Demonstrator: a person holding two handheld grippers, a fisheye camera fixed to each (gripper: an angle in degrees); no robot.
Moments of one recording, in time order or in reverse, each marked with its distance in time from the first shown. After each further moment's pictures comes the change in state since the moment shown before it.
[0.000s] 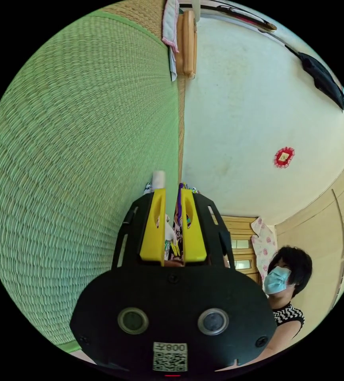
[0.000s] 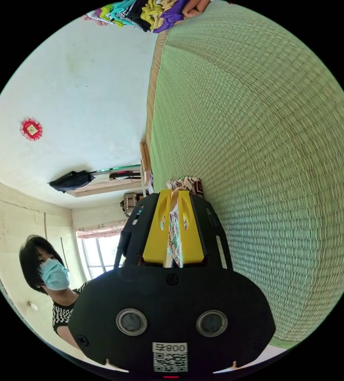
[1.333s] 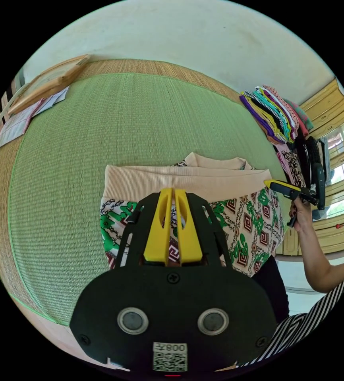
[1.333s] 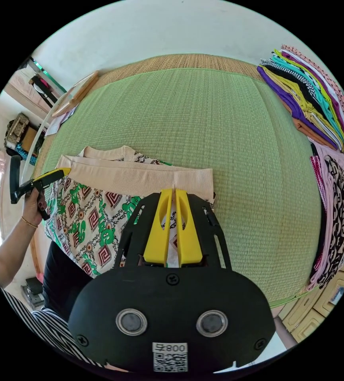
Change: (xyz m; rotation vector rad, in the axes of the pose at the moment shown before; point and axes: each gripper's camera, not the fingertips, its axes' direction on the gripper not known) left arm 0.260 0.047 0.448 -0.376 -0.958 0.713; right arm -0.287 0.066 0.212 -0.043 1.060 -0.535
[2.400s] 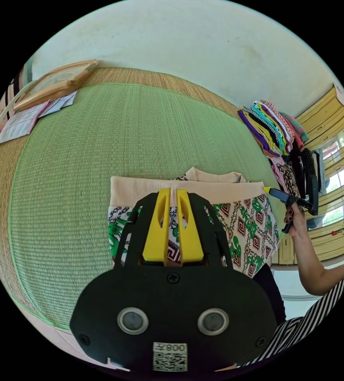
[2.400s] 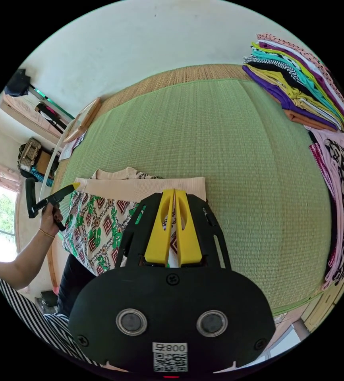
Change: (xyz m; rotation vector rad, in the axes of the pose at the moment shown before) left arm -0.067 -0.042 -0.033 0.086 0.030 -0.032; right arm 0.067 0.032 -0.047 0.474 -0.551 0.179
